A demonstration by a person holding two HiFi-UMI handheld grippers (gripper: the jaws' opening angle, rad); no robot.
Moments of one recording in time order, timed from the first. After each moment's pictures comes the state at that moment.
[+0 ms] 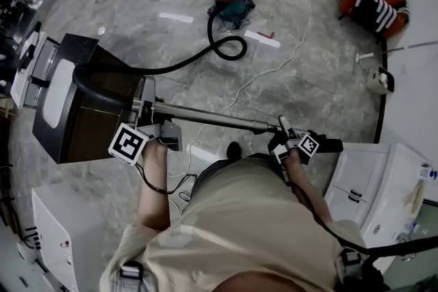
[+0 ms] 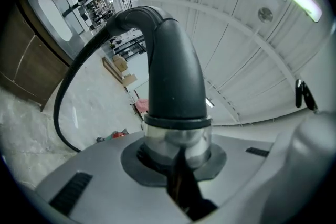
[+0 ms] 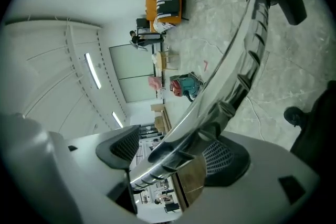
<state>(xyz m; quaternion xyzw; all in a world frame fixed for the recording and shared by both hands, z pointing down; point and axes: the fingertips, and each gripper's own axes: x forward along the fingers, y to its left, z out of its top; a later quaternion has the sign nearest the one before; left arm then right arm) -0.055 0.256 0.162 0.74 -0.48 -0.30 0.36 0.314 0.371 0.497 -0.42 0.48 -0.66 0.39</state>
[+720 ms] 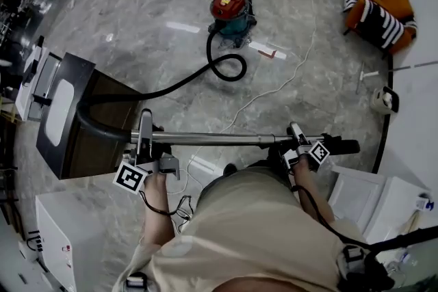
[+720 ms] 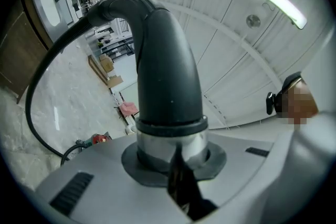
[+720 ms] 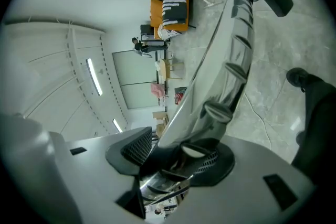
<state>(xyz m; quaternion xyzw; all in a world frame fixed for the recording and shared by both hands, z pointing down) 0.004 0.212 0.149 0.78 -0.44 -0.34 0.30 0.431 0.258 0.482 -0.44 0.48 -0.64 0.41</state>
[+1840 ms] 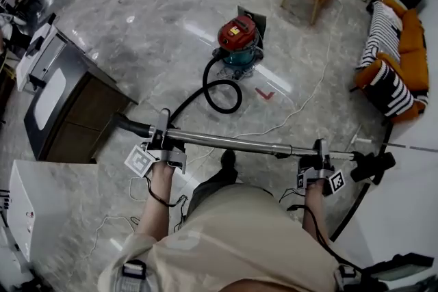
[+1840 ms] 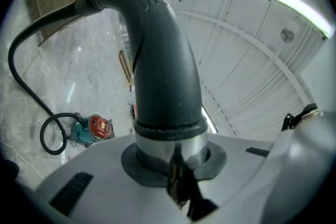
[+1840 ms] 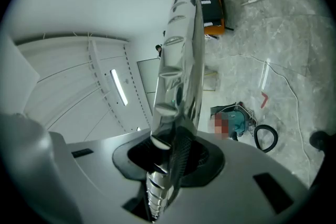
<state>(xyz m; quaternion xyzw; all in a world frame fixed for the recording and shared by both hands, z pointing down) 0.131 0.029 0.233 0.66 -0.46 -0.45 0.39 0.668 0.029 0.374 -0.41 0.54 -0.55 0.49</state>
